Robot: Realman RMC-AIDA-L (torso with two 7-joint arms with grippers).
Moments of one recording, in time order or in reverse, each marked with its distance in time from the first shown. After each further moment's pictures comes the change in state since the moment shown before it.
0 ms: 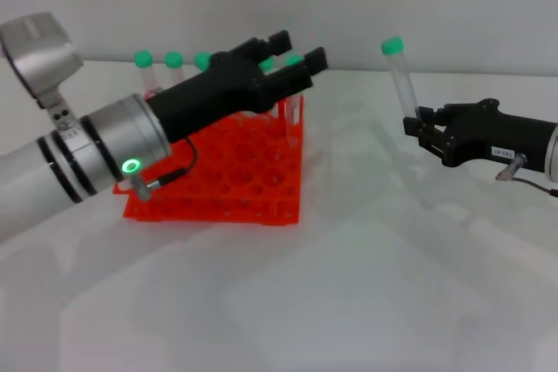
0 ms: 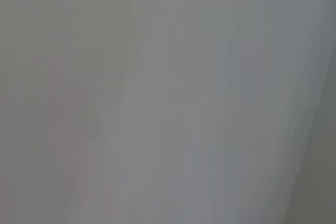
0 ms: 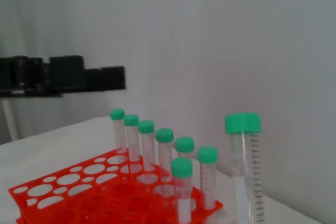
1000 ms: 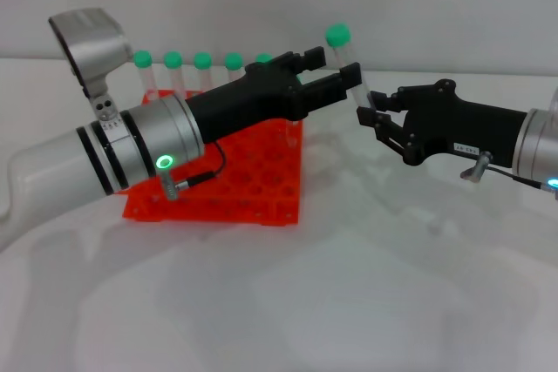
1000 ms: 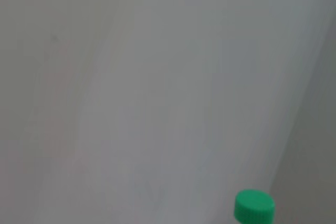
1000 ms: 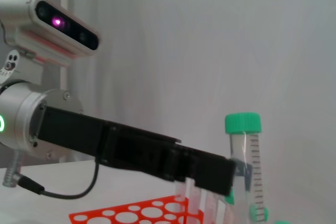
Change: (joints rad) left arm -0.069 -0.004 0.057 -0.042 0.013 -0.059 -0.048; right arm 0.023 0.000 -0.098 0.013 0.199 0.056 -0.286
